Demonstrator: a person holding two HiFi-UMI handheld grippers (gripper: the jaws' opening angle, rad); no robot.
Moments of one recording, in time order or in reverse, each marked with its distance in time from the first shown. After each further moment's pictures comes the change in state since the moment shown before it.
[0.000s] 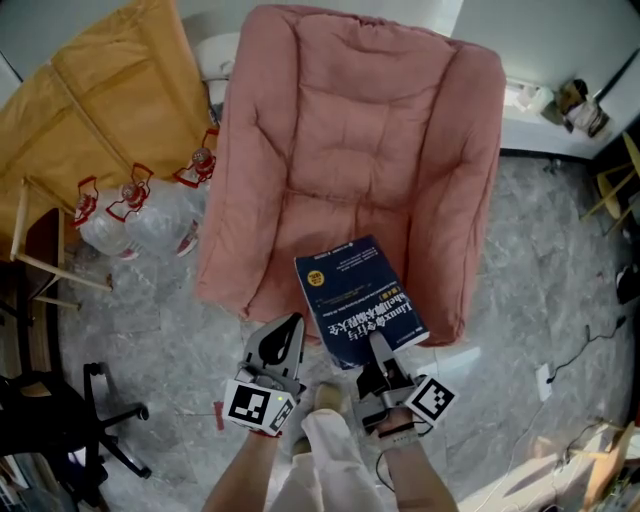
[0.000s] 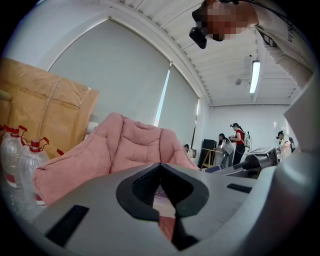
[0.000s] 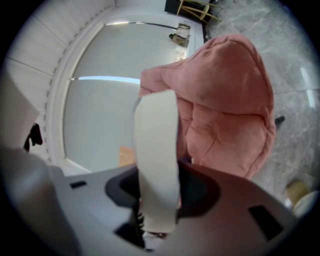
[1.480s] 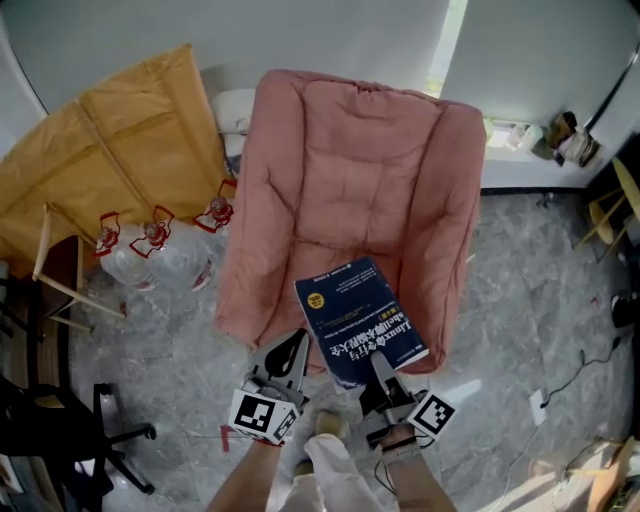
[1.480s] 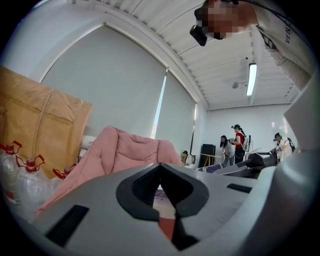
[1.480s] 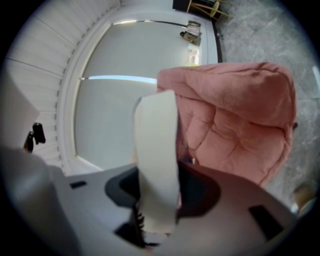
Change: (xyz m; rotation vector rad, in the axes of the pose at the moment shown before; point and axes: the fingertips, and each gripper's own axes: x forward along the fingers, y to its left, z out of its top) left arm 0.013 -0.010 0.083 0.038 -0.050 -0.016; right arm -0.005 0.088 0.023 -0.047 0.024 0.102
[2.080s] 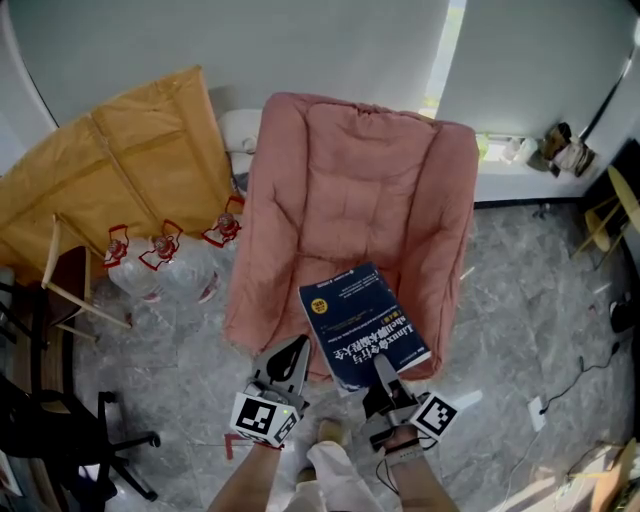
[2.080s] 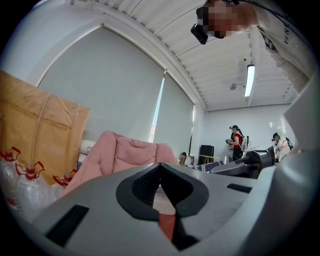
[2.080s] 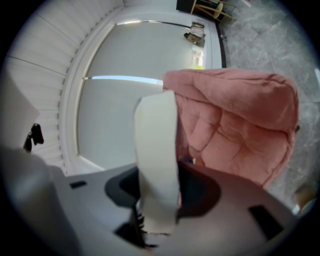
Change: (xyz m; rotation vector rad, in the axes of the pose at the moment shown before) left arm -0.008 -0.004 0.029 0.010 -0.018 -0.017; right arm -0.005 0.032 0.006 -0.011 -0.010 0.015
